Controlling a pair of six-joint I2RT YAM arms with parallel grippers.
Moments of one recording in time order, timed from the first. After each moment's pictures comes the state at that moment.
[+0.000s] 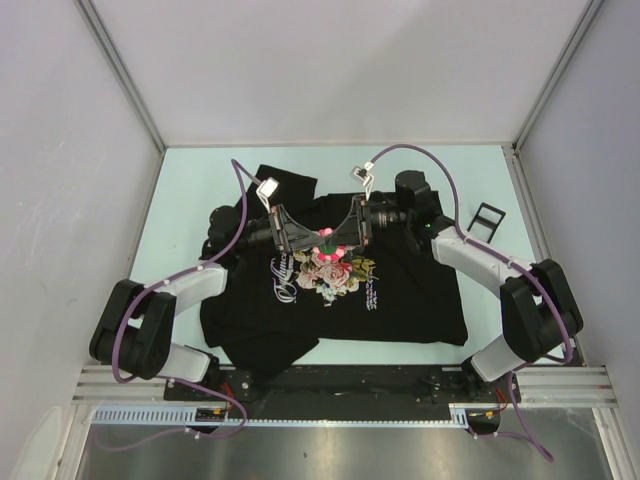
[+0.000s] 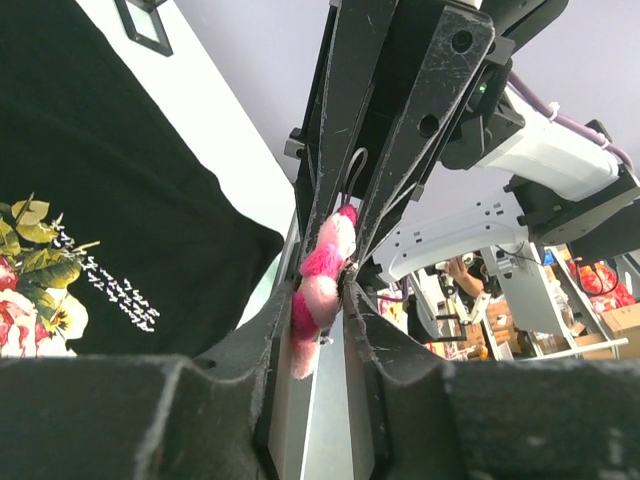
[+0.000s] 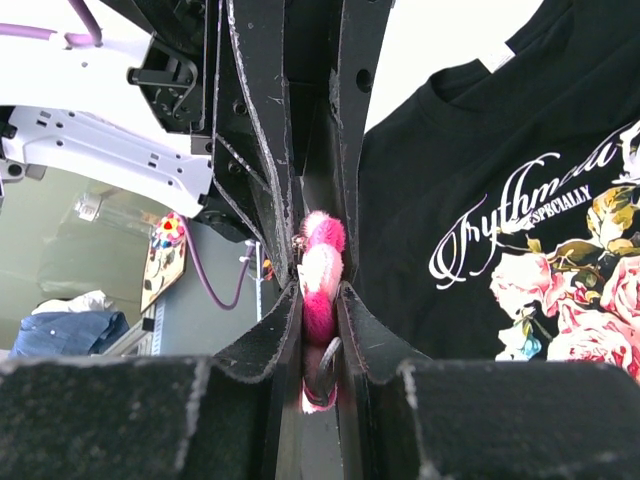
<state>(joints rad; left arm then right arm) -0.35 1.41 0.61 0.88 0.98 -1.13 0.53 1.54 1.03 0.26 -1.02 0.55</state>
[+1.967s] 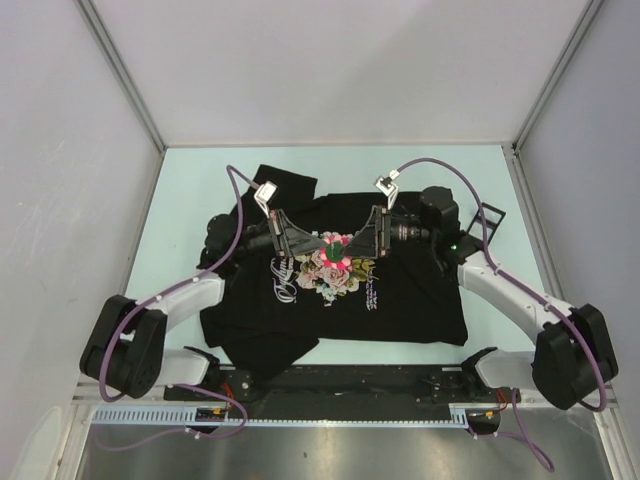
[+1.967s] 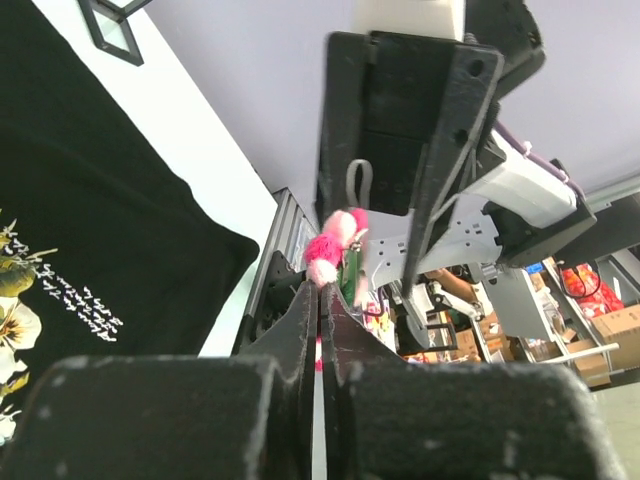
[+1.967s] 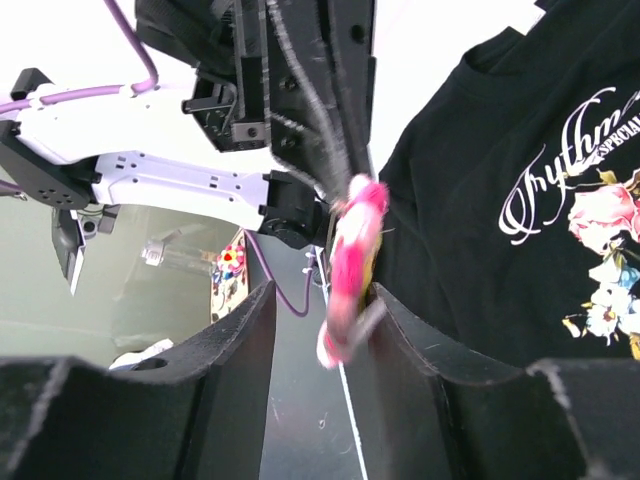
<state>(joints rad) -0.39 1.31 0.56 0.89 0.93 -1.17 0.50 1.28 0.86 0.23 -0.95 0.79</state>
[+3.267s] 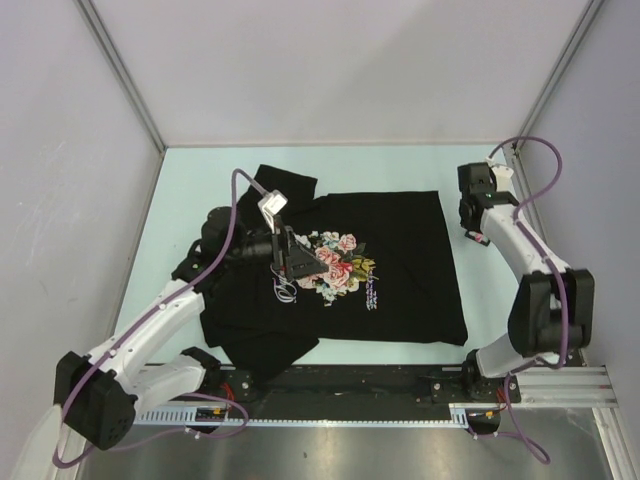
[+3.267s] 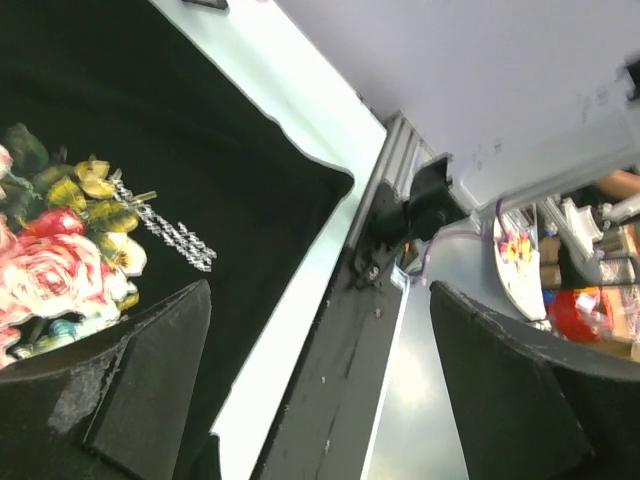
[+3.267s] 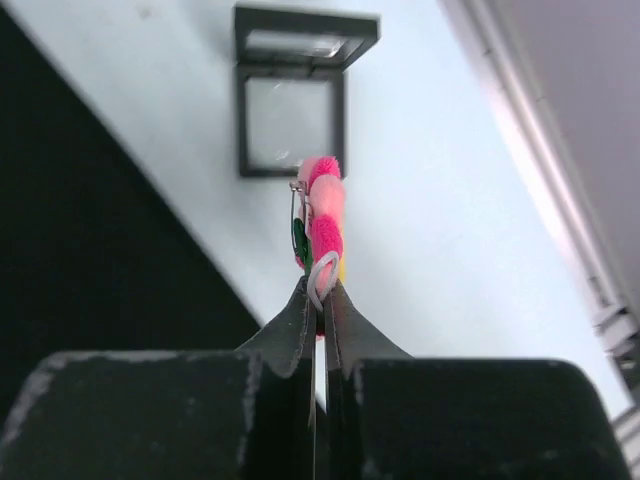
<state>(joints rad) -0.47 1.02 0.74 0.04 0.81 -0.55 0.10 1.48 1.14 -0.63 0.52 0.42</state>
